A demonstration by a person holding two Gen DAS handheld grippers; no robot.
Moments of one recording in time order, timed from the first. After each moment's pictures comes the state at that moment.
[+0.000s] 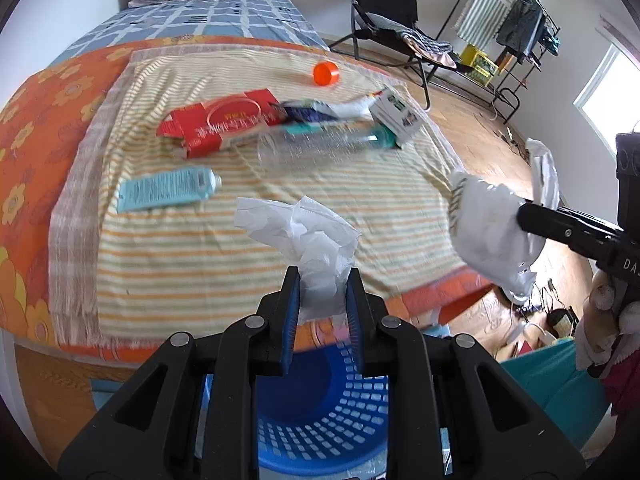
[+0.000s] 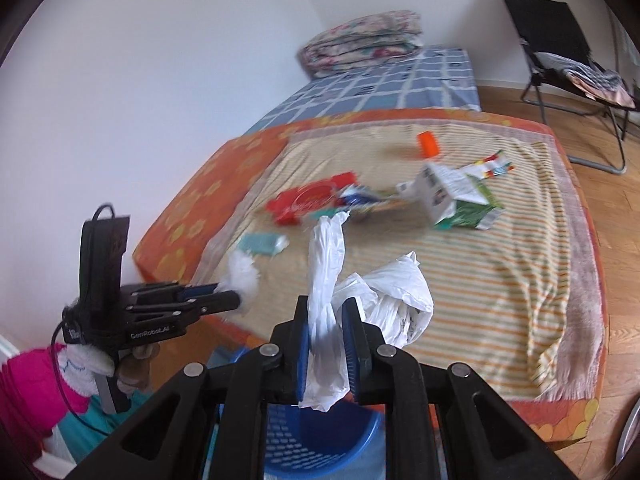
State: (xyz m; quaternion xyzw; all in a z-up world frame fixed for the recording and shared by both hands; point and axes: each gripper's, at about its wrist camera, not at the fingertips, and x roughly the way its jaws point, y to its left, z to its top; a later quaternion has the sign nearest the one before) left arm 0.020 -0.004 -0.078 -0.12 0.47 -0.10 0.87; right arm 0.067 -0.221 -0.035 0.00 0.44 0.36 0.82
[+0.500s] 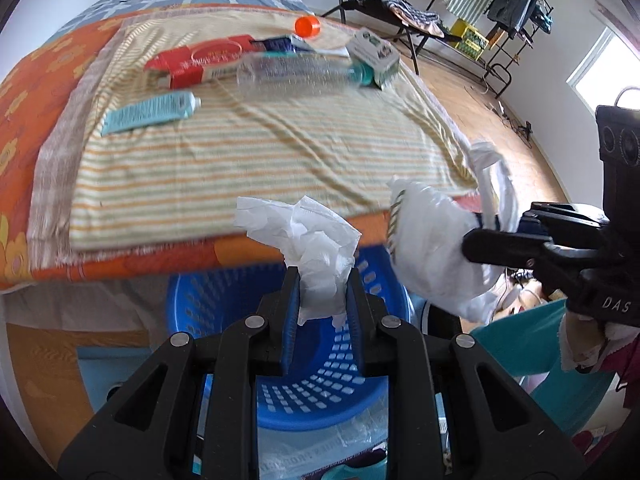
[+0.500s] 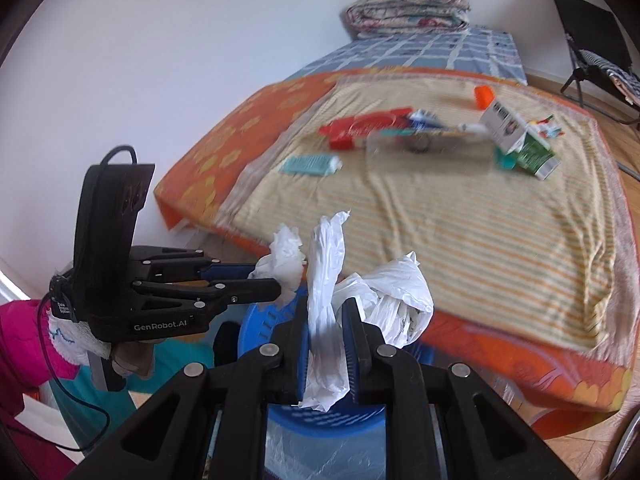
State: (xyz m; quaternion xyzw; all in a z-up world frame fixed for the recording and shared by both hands) left arm -0.033 -0.027 -0.110 -0.11 0.51 -0.12 0.85; right arm 0.003 -0.192 -0.083 -0.04 0.48 0.41 0.77
